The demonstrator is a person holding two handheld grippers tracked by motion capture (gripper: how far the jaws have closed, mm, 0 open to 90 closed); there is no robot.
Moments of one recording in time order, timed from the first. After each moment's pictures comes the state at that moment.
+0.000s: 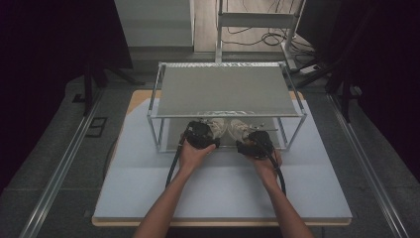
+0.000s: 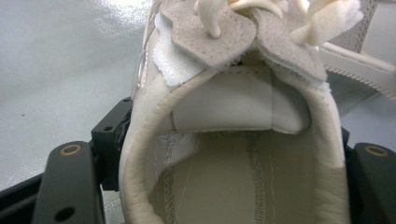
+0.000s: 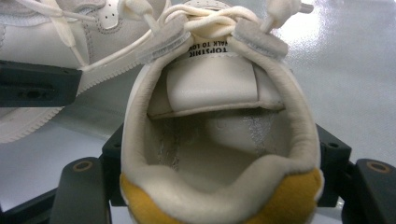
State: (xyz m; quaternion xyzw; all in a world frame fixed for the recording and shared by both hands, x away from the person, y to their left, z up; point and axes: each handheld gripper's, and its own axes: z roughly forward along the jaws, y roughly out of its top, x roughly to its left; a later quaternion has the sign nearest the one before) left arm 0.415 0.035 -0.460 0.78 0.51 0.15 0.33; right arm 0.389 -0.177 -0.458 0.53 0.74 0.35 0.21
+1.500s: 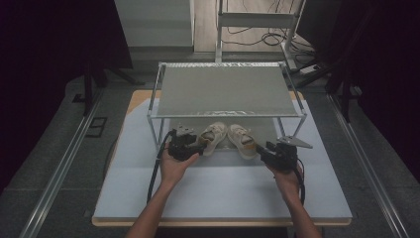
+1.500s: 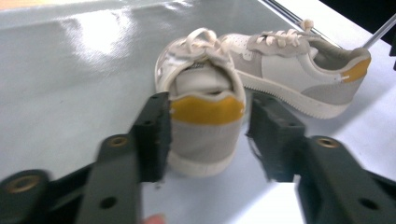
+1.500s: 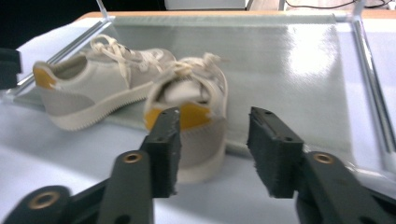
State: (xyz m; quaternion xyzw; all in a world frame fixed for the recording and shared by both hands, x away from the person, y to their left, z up) left arm 0.354 0.092 -0.437 0.76 0.47 0.15 0.43; right arm 0.335 -0.240 -0.440 0.51 0.70 0.45 0.21
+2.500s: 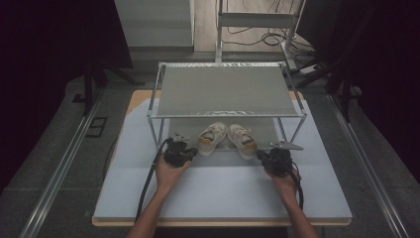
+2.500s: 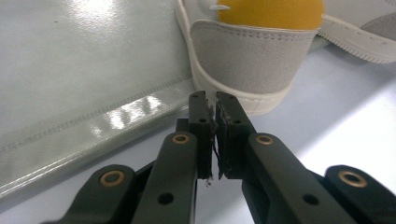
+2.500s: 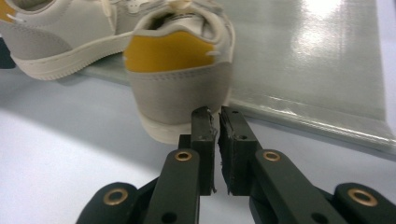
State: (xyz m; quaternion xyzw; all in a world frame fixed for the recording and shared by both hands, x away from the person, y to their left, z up) left arm 0.361 0.104 -0.481 0.77 0.49 0.11 0.39; right arm 0.341 -0.236 -0.471 0.50 0.74 0.40 0.19
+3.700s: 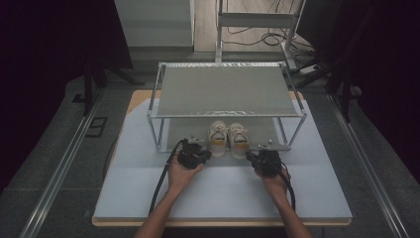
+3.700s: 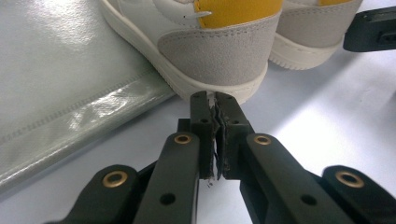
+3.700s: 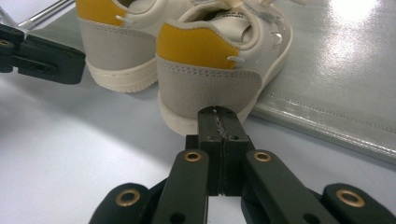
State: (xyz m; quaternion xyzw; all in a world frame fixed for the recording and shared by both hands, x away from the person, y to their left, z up) left arm 0.358 0.064 -0.478 0.80 0.45 0.08 0.40; right arm 0.340 -0.206 -0.474 0.46 0.77 0.41 0.18
